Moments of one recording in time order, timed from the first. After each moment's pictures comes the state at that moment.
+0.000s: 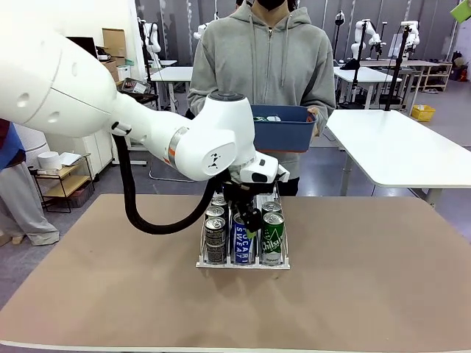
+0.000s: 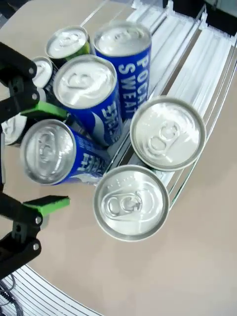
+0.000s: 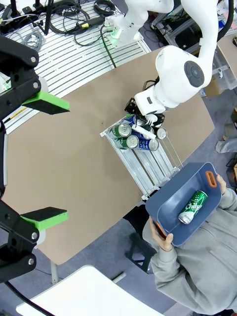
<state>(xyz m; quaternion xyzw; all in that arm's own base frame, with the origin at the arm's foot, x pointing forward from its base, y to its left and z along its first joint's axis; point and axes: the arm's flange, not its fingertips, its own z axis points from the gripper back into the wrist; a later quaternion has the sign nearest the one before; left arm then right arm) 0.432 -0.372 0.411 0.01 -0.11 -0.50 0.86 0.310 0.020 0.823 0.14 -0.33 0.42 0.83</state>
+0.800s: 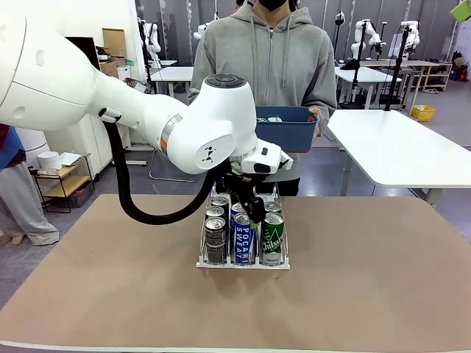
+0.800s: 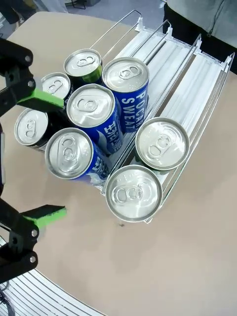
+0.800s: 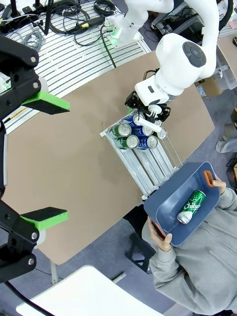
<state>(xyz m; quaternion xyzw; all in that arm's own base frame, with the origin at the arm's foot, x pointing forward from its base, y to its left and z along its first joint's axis) 0.410 -0.374 0.442 0.03 -0.15 -0.49 0.86 0.310 0.020 0.823 0.14 -0.33 0.42 0.83</state>
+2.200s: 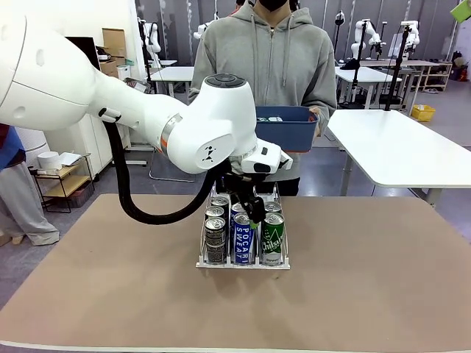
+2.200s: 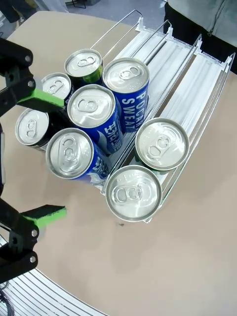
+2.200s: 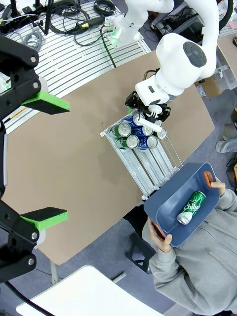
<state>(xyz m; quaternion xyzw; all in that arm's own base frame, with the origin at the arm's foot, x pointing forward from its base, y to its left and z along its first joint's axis) 0.409 -0.373 0.448 0.03 -0.15 -0.49 0.86 0.310 0.020 0.823 0.14 -0.33 0.42 0.83</state>
